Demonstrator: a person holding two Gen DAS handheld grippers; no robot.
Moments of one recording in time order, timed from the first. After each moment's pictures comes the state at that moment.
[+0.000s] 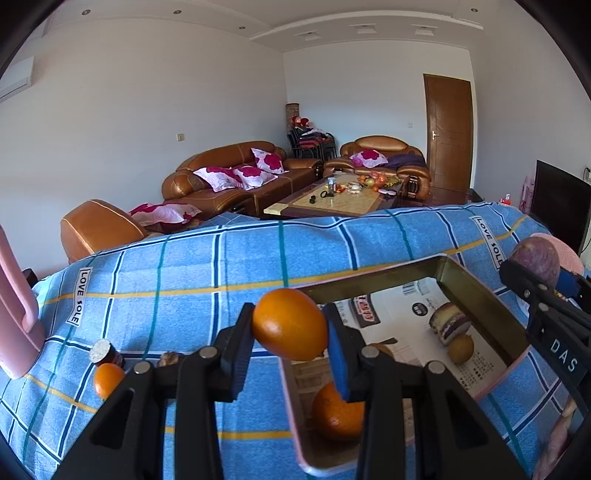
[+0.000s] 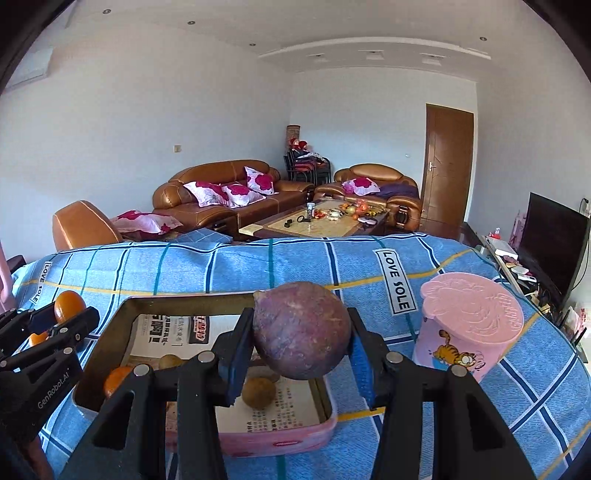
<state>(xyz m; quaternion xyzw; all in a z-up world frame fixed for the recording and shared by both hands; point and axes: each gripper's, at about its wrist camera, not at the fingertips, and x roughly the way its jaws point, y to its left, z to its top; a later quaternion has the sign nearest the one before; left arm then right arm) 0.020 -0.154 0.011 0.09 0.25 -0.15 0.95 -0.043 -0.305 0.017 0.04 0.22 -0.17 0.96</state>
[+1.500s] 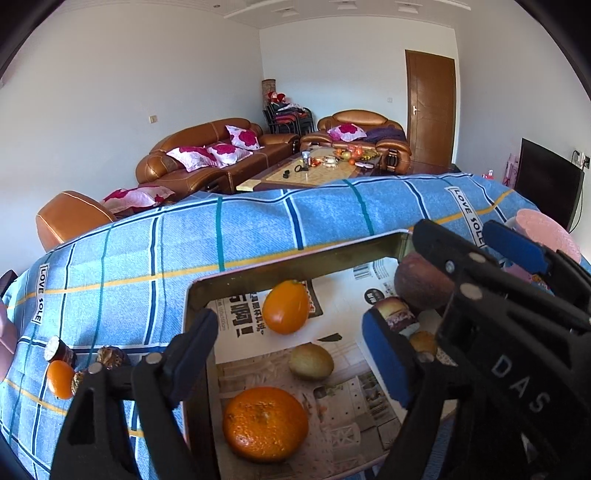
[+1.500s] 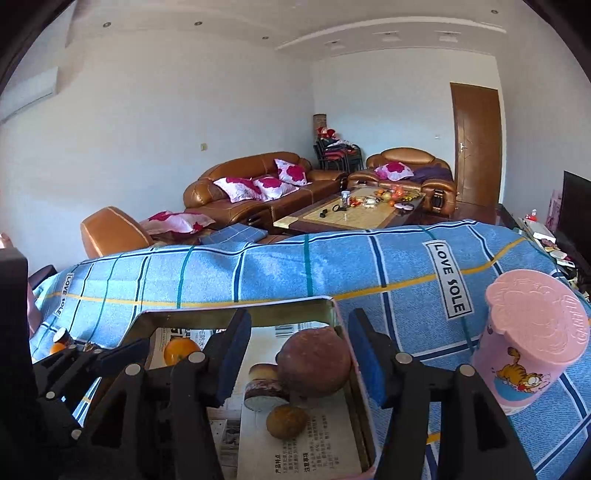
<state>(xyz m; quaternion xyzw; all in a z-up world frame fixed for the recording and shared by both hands) 0.026 -0.199 -0.006 0.10 0.30 -0.18 0.93 -0.011 -0.307 0.011 0.08 0.22 -0.11 0.97</state>
